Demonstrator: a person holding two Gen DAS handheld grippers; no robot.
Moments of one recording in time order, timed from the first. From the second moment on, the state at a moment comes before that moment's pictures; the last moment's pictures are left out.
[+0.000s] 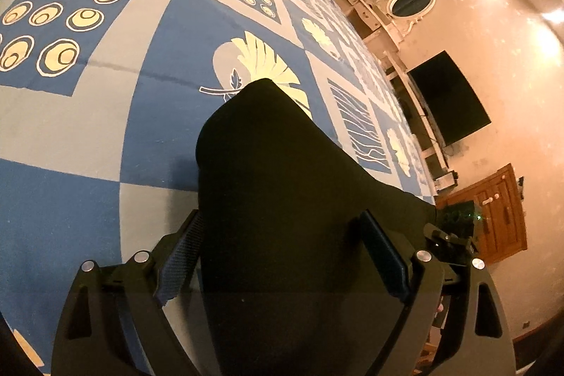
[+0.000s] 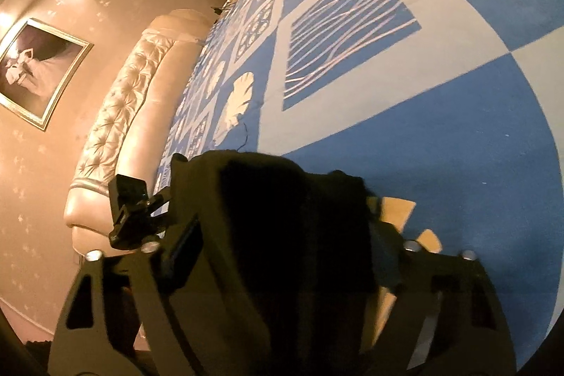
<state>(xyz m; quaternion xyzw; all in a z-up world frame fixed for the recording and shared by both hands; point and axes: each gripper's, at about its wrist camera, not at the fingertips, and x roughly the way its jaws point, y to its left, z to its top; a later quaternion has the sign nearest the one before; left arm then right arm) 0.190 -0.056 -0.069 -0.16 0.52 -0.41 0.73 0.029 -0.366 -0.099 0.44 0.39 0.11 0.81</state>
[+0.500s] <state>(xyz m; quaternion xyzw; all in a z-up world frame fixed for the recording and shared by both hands) 0.191 -0.054 -0.067 -0.14 0.53 -0.39 0.74 0.024 -0.370 -0.102 0.45 0.37 0.12 0.80</state>
